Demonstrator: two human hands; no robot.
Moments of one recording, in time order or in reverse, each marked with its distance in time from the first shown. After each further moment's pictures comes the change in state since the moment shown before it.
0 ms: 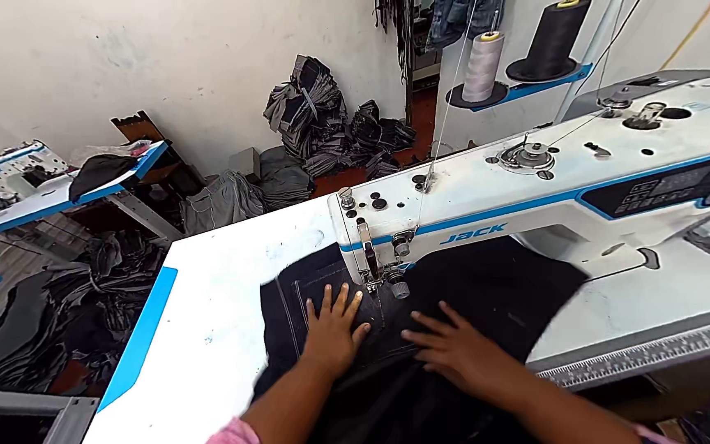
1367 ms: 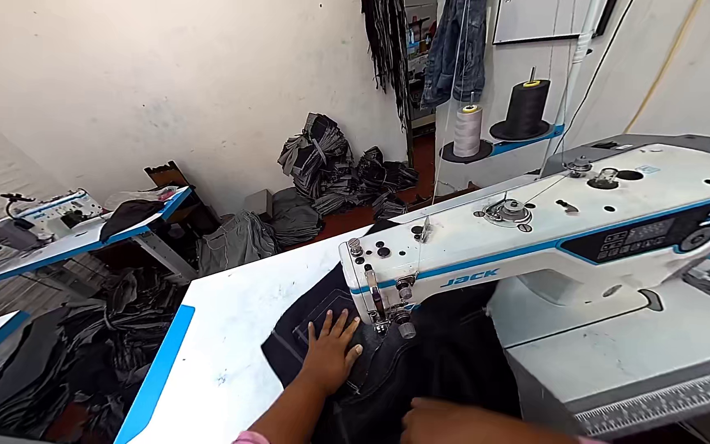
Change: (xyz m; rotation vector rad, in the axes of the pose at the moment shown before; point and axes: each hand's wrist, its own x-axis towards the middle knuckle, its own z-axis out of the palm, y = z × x) left_hand 0.018 -0.032 -0.017 -0.036 -0.057 0.009; right_hand 0.063 -0.058 -0.024 0.205 -0.794 -0.179
